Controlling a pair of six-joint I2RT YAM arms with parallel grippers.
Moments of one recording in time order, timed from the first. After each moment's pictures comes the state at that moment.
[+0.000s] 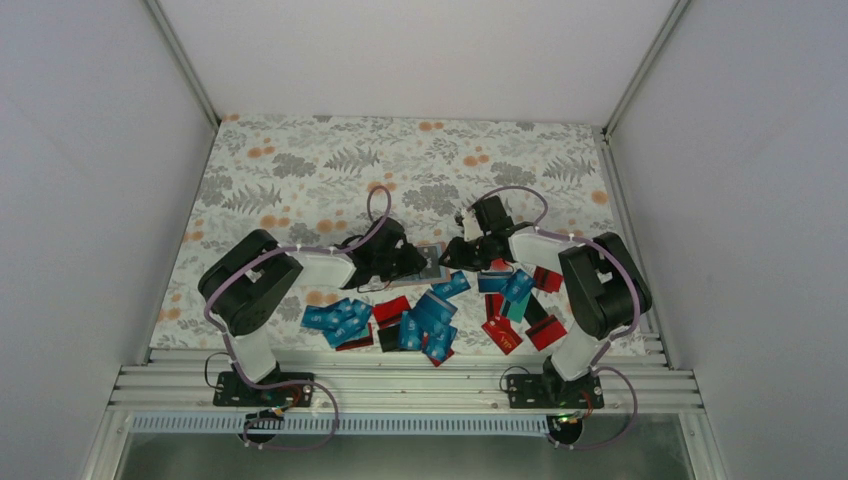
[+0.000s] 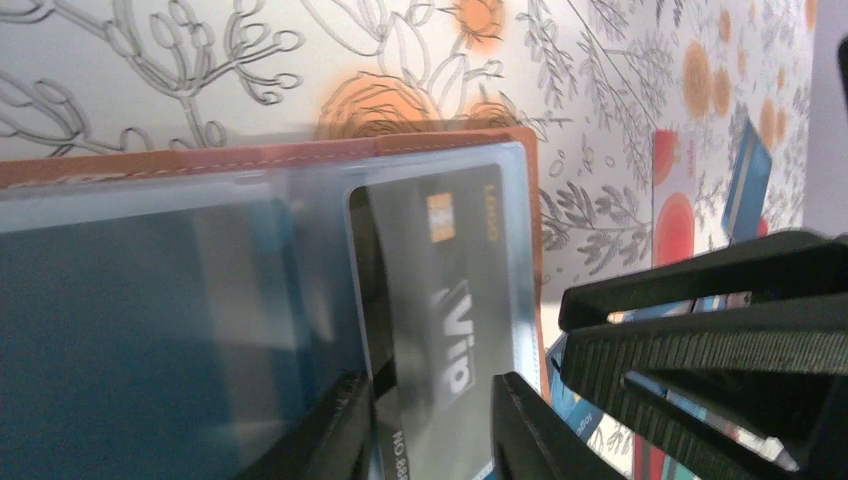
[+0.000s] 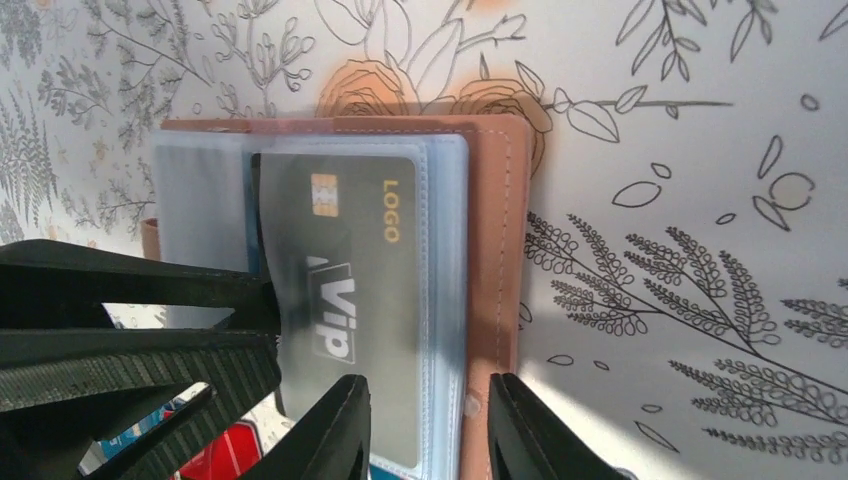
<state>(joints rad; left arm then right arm) -0.76 1.78 0.82 0.17 0.22 -0.98 0.44 1.70 0.86 -0.26 -0.50 0.45</state>
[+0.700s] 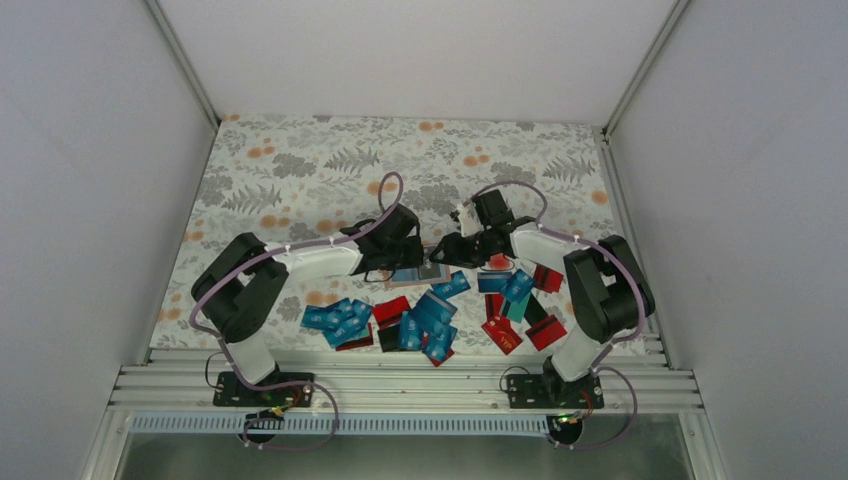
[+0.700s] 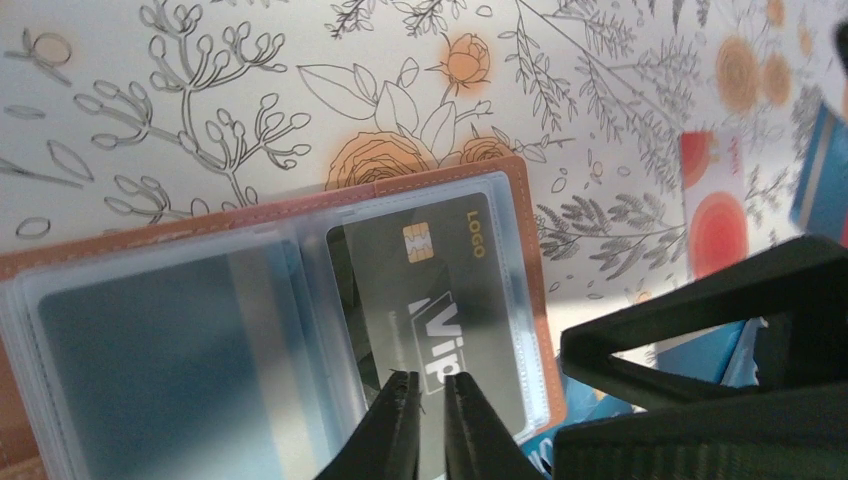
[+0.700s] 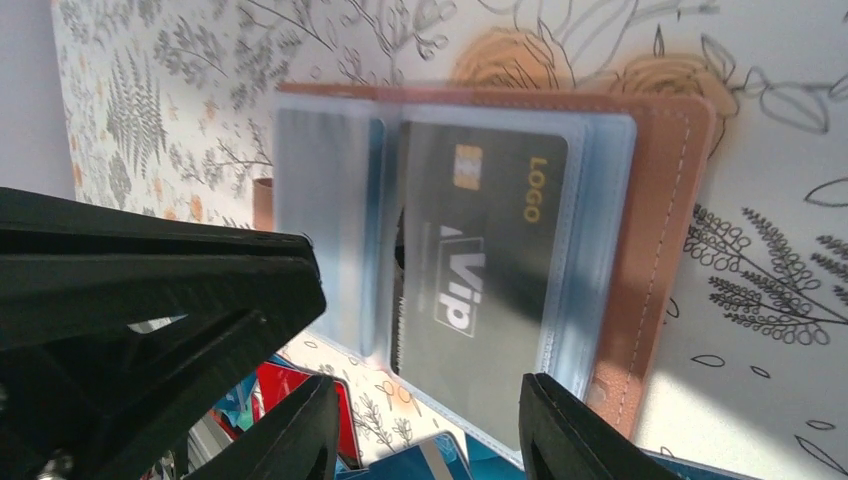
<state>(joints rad) -0.80 1.73 1.01 -0.19 0.07 -0.84 0.44 1.68 0.90 -0.31 -0.64 0.42</state>
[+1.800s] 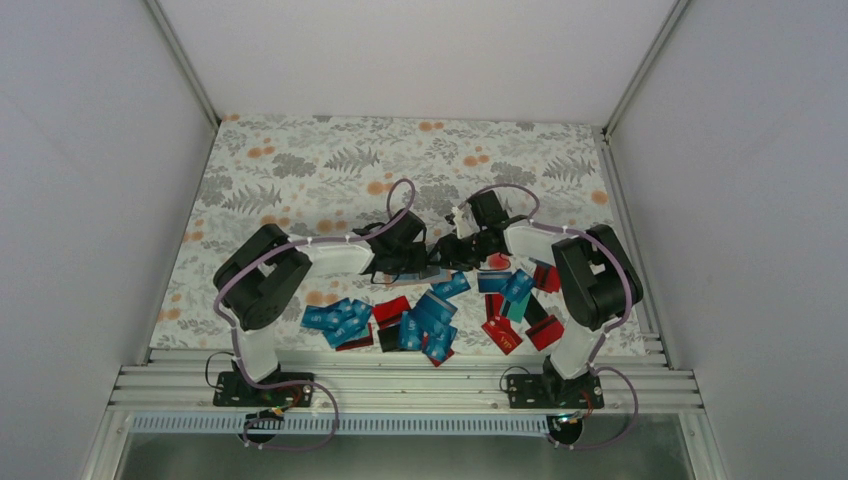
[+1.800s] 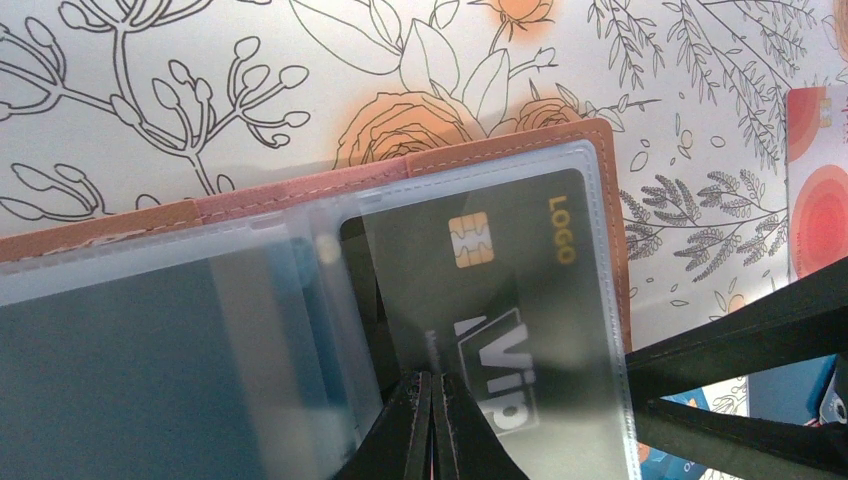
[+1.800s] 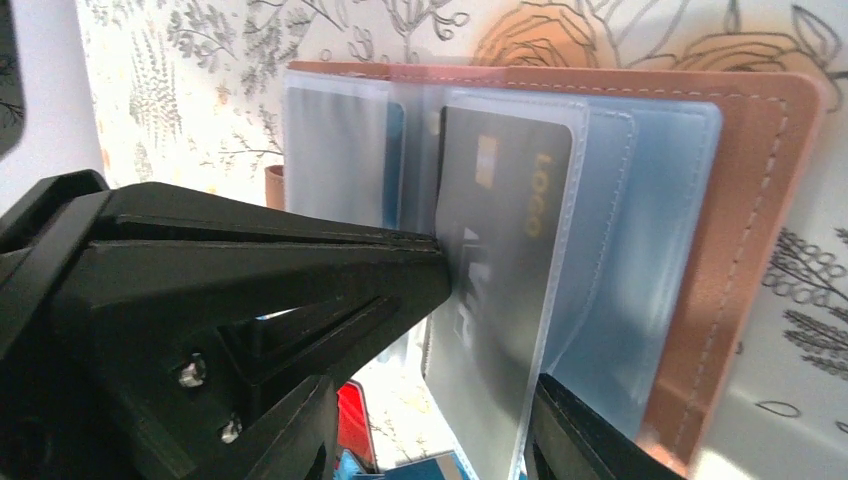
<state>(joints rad) -0.80 1.86 1.04 -0.17 0.09 -0.81 0.44 1.77 0.93 -0.30 -0.72 0.42</state>
